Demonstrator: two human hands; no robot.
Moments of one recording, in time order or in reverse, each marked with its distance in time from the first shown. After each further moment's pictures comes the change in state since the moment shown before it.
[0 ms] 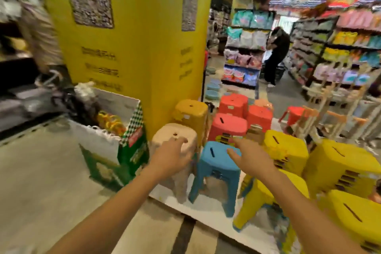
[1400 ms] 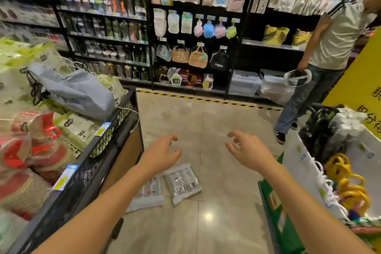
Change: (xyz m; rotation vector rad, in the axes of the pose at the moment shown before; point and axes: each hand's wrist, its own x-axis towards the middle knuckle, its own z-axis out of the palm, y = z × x) left_hand -0.311 -0.458 -0.258 -0.006 0.569 -1.199; right_hand 0.156 -0.706 0.232 0.153 -0.468 -1.110
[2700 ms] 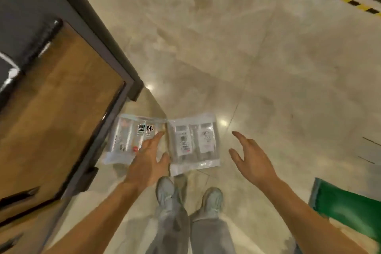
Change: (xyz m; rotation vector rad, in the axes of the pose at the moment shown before) left_hand 0.389 -0.369 0.424 -0.256 -0.174 -0.727; right_hand 0.482 0.202 0.547 0.068 -0.596 -0.036
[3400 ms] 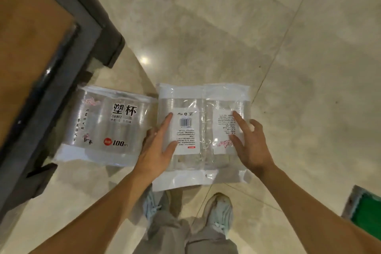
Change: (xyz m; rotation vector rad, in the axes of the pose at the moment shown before) left_hand 0.156 -0.108 0.166 -0.272 -0.043 -0.033; right_hand 0.166 0.092 0.195 0.152 0.012 -0.004
